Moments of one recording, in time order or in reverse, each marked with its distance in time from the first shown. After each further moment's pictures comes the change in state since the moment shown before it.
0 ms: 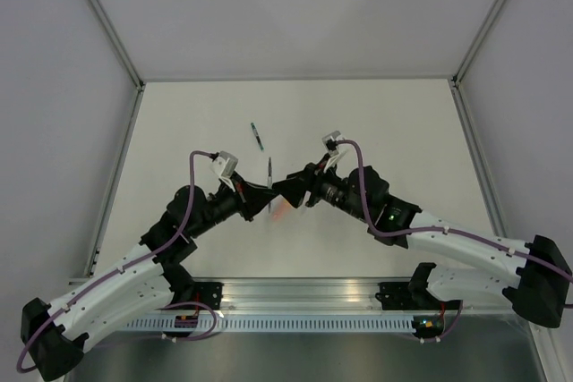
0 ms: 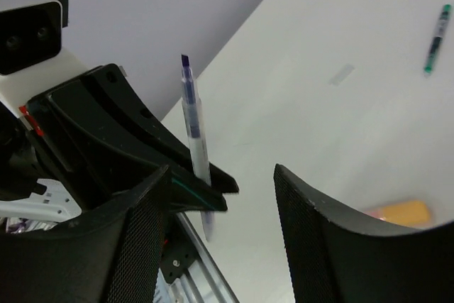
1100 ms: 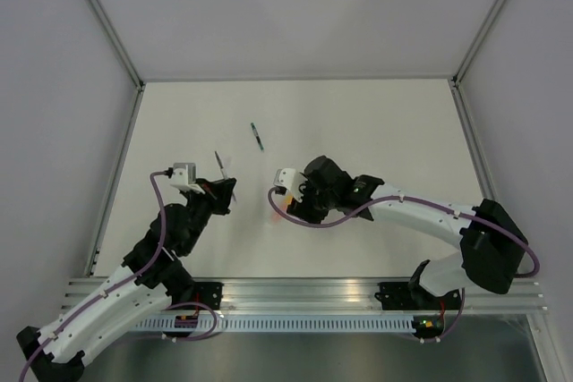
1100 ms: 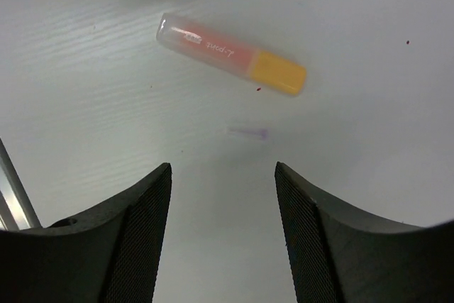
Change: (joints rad) left arm 0.000 -0.254 -0.077 -0.198 -0.587 -0.003; right arm -0.037 0.327 0.218 -0.682 -0.055 -0.859
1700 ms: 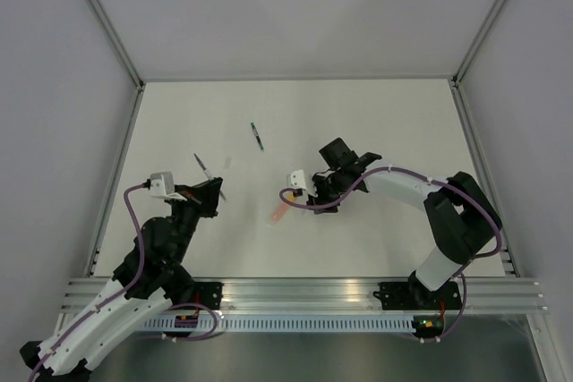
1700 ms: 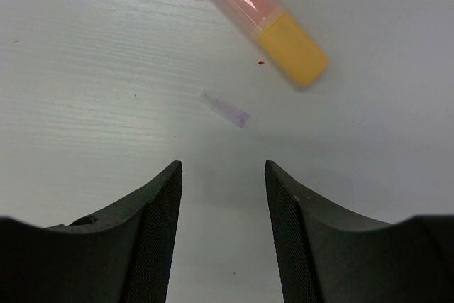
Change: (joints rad) left arm 0.000 -0.193 -0.037 -0.033 -0.089 -0.038; right arm -0.301 0.201 0.051 -0.144 -0.491 -0.707
